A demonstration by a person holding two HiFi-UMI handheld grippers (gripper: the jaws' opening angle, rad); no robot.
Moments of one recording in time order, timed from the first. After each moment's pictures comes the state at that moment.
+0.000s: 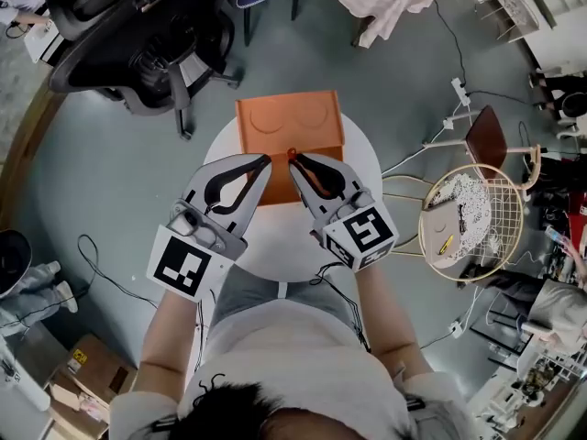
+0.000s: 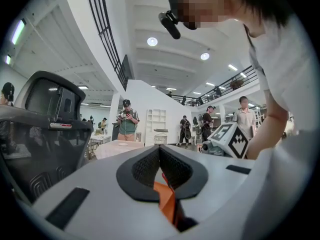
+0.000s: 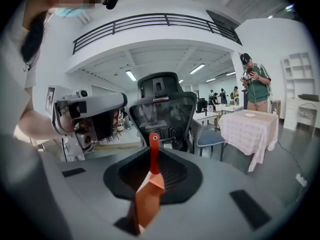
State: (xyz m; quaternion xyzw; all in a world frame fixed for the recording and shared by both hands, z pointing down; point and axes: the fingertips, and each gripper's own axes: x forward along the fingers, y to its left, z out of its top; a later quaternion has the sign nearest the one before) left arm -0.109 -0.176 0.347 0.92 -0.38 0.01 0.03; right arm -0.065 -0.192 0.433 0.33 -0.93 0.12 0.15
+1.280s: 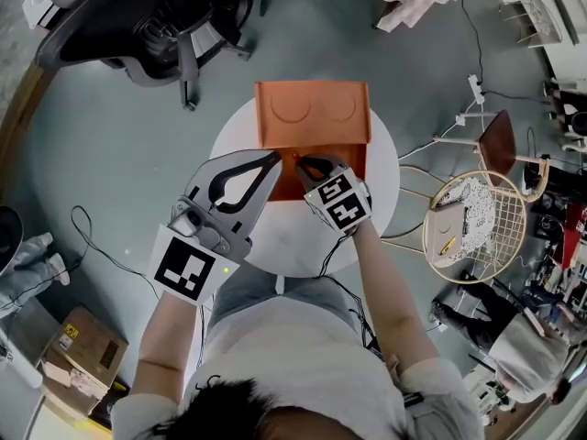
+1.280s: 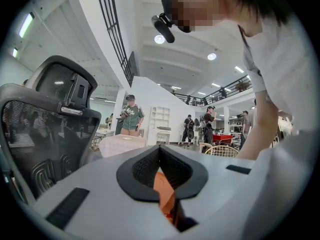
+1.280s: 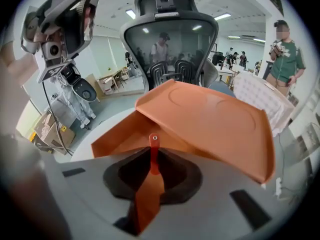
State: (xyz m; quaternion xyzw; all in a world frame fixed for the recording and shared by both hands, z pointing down) left arm -0.133 -0.191 0.382 0.92 -0.39 0.01 0.07; right arm -0.062 -0.189 0.626 0.23 -0.85 0.18 0.45
